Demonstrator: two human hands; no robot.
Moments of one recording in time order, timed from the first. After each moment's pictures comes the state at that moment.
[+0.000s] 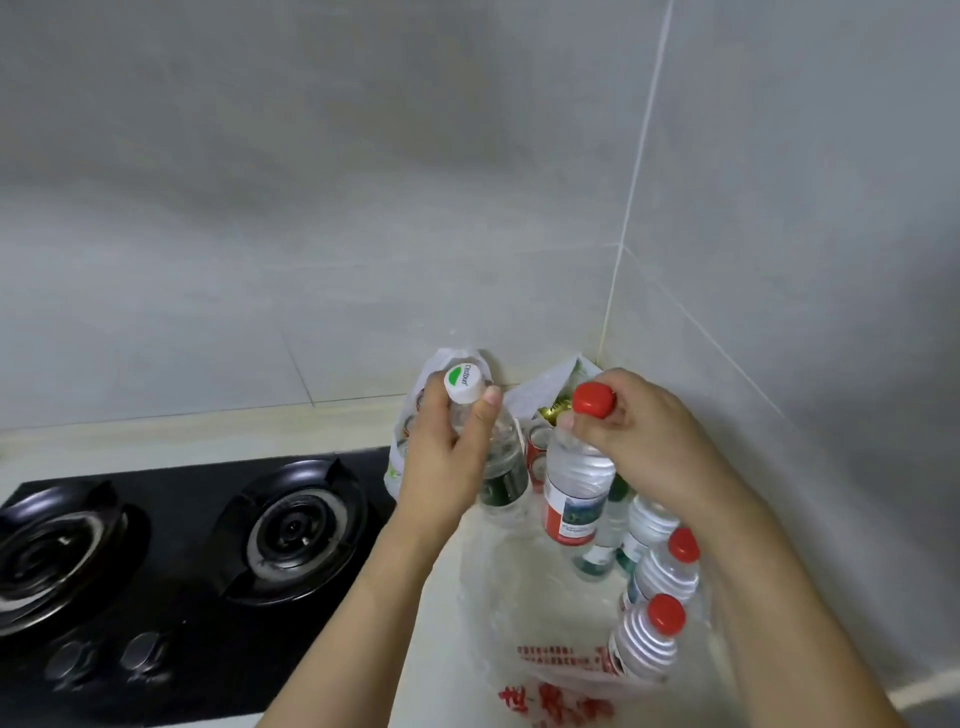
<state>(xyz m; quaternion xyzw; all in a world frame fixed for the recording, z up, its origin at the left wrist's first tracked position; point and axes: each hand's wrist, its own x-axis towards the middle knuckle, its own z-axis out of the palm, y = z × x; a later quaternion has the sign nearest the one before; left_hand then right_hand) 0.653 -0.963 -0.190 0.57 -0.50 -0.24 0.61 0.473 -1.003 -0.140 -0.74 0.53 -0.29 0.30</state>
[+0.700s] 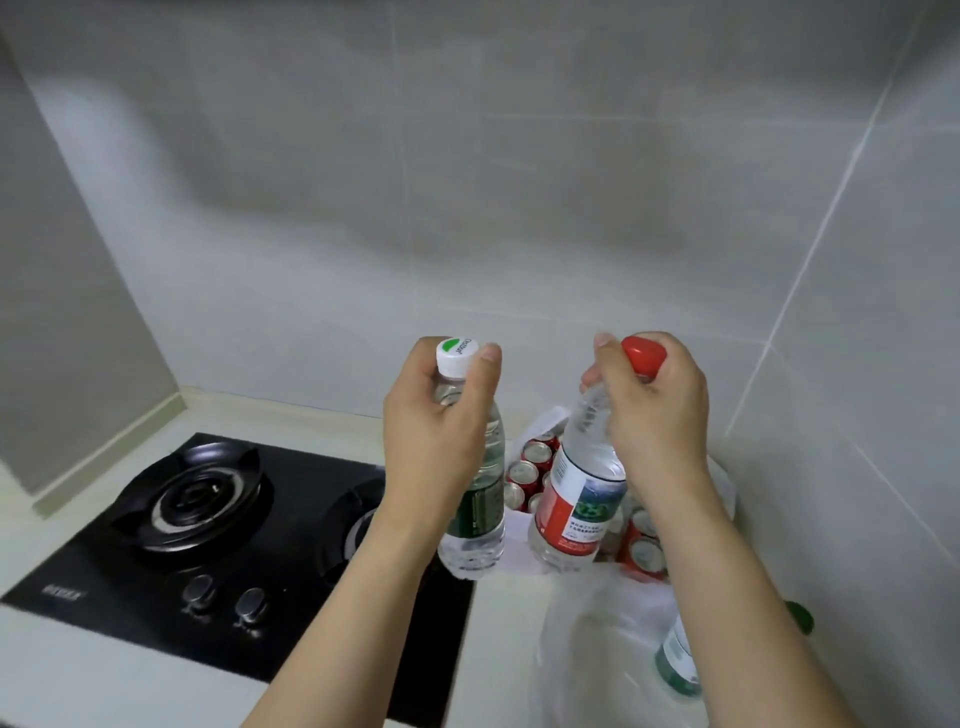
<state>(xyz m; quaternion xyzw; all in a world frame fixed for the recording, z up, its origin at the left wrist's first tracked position) 0.721 -0.904 -0.098 0.60 -0.38 -0.05 0.70 0.602 -1.003 -0.088 -0.64 0.37 -0.57 0.36</state>
